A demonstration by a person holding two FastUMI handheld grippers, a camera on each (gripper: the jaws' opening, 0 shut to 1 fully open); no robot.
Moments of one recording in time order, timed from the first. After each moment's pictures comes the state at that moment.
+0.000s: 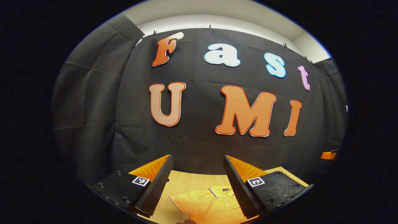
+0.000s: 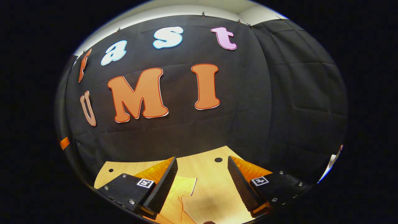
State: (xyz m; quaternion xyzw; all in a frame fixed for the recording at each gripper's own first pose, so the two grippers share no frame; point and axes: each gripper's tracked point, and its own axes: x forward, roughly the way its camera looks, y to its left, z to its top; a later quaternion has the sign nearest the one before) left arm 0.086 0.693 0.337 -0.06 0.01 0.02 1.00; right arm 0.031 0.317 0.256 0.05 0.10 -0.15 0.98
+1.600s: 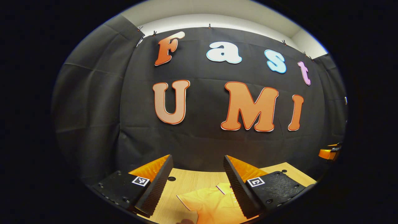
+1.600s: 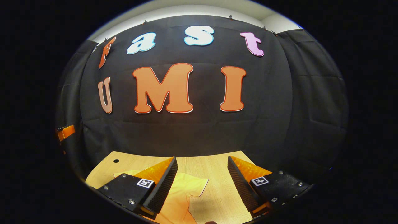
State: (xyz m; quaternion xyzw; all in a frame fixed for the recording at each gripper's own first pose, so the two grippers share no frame) left arm 0.073 0.724 0.322 -0.04 0.01 0.04 1.00; right arm 0.052 0.382 0.249 -0.01 0.09 -0.07 0.99
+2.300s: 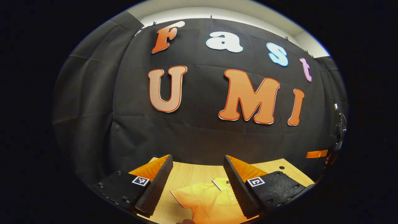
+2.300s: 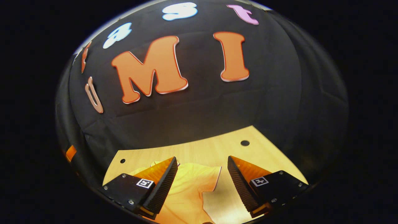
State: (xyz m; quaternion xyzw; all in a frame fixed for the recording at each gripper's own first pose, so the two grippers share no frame) left arm 0.112 0.713 0.282 -0.06 0.06 0.01 1.00; right arm 0.143 0.379 0.164 0.12 0.25 -0.06 0.96
